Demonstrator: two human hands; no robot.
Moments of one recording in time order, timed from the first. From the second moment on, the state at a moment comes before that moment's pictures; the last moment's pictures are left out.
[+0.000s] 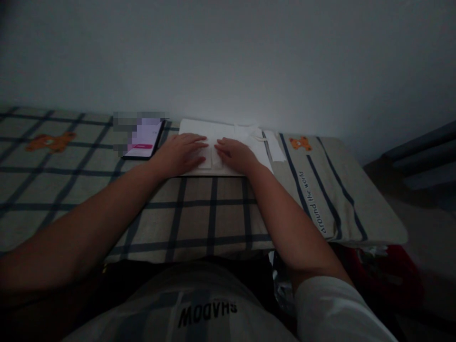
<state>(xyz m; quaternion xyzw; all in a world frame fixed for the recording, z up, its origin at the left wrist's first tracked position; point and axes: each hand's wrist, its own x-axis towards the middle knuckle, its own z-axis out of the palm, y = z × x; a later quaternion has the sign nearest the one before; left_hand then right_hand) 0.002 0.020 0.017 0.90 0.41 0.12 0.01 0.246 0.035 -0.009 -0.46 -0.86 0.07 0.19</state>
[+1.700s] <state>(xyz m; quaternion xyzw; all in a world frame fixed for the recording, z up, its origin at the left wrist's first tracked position) 0.008 0.030 0.017 0.92 0.38 0.05 0.00 0.238 0.042 -0.004 -0.47 -0.87 0.01 0.16</state>
